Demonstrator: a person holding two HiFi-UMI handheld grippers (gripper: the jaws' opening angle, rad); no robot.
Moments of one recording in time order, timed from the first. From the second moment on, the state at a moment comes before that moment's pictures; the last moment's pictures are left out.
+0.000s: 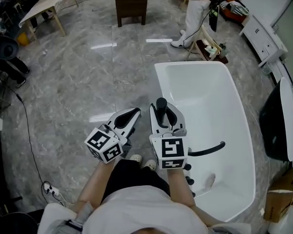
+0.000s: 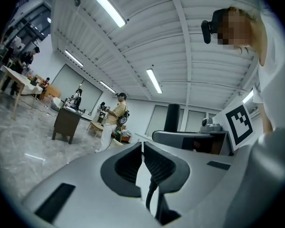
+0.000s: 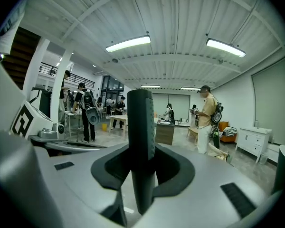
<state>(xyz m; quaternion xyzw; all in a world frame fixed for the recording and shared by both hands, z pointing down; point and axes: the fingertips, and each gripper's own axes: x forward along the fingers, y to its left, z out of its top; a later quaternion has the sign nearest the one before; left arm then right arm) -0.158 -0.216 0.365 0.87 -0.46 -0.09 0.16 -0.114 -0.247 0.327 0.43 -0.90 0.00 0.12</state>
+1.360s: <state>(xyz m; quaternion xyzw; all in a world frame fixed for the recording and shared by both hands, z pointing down) -0.319 -0.118 0.368 0.71 -0.68 -0.13 0.12 -0.307 -0.151 0.326 0.14 -0.98 -0.02 0.10</state>
